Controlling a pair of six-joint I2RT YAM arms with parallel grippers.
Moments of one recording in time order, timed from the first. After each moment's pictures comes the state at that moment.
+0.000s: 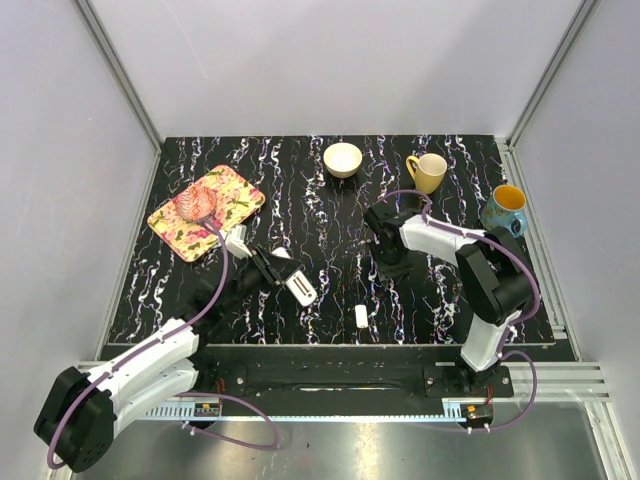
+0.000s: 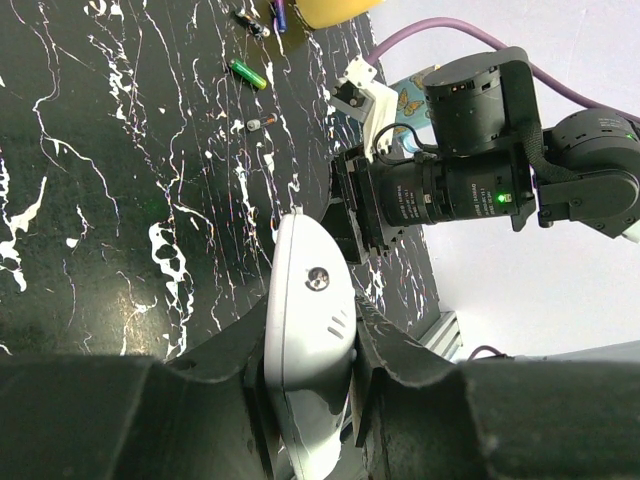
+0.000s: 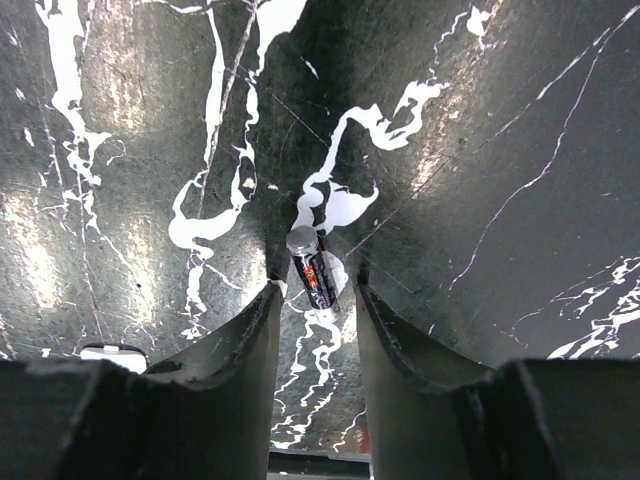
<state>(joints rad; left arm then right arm) -0.59 0.80 0.27 0.36 0.13 -0.98 0.56 1.80 1.13 -0.75 0.06 0.29</state>
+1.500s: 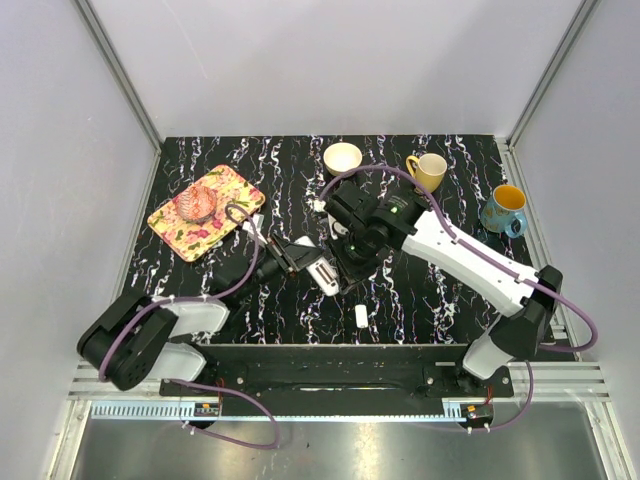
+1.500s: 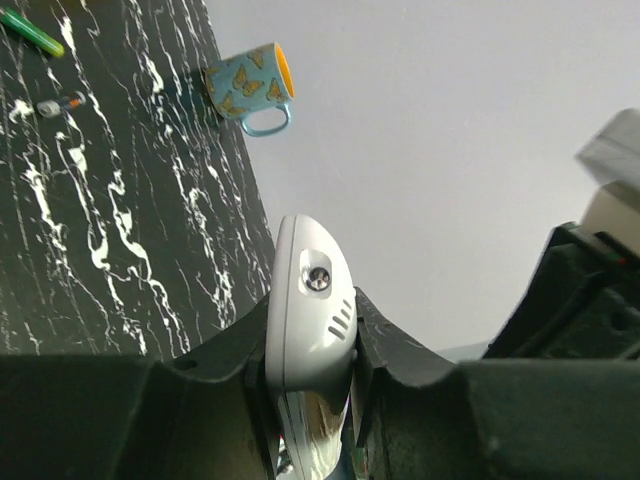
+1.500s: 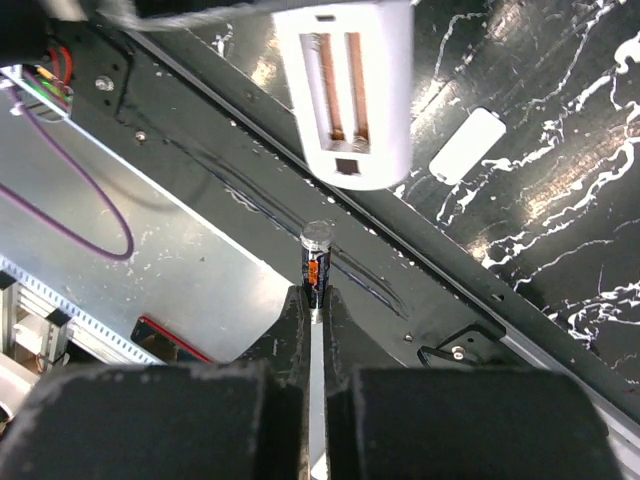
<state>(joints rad) -0.59 1.31 0.27 1.11 0.32 -1.31 0.94 1.60 1.67 -1.27 -0.19 0.42</state>
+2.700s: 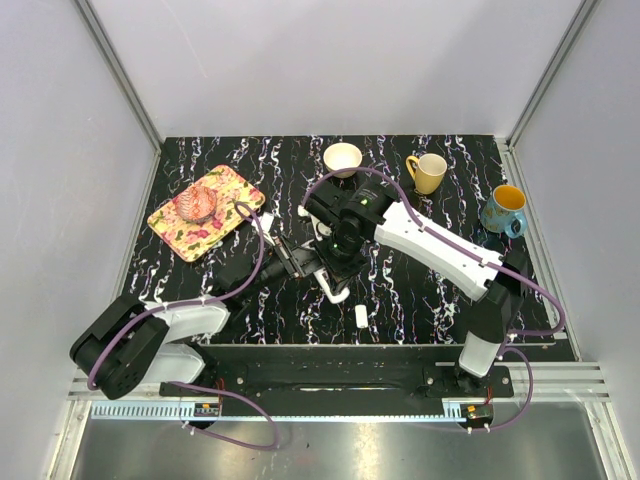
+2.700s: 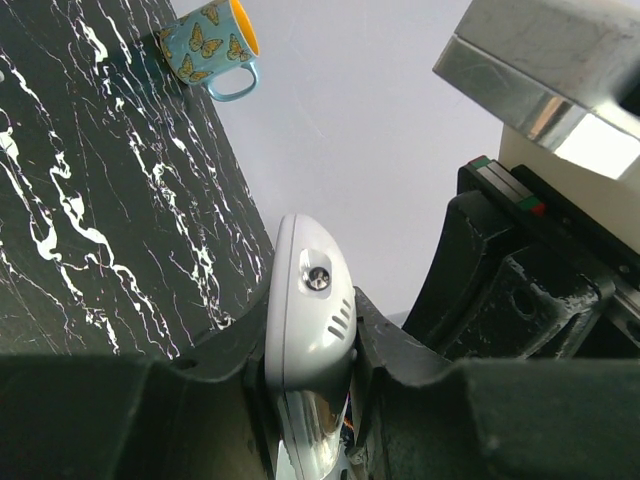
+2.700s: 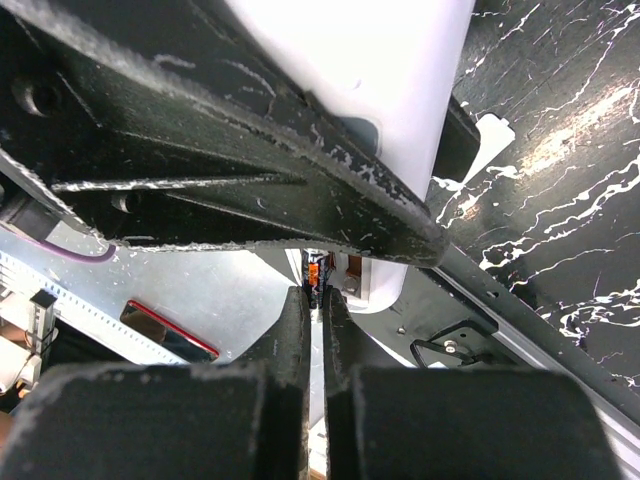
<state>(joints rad) -0.66 1.28 0.31 1.09 0.38 -1.26 0.95 1.77 1.81 -1.35 -0.23 0.37</state>
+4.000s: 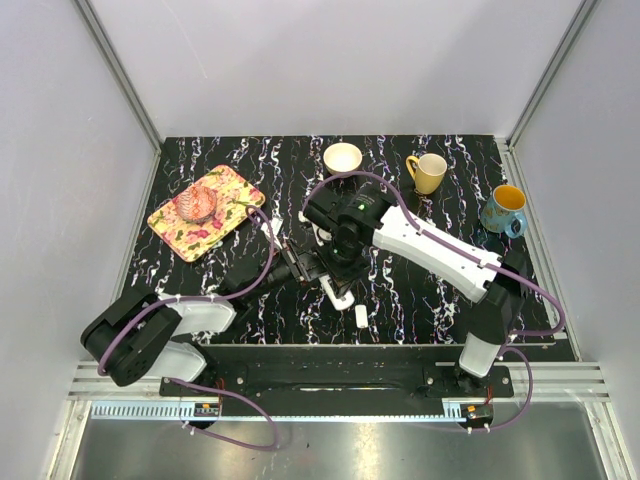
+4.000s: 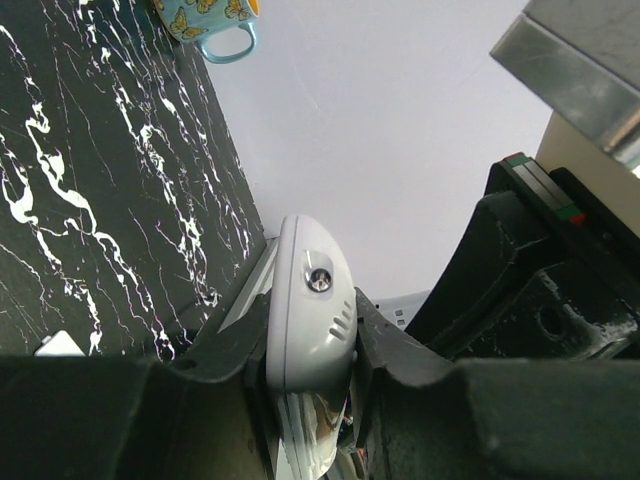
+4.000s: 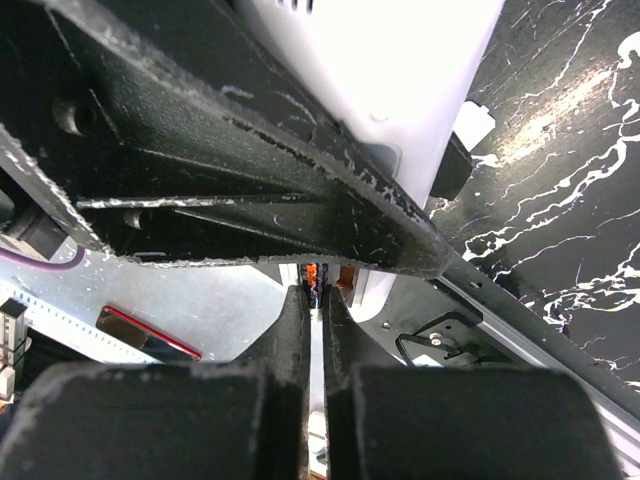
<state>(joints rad) -0.70 1.36 0.31 1.15 0.39 -1.32 0.96 1.76 1.77 -1.35 -0.17 0.37</state>
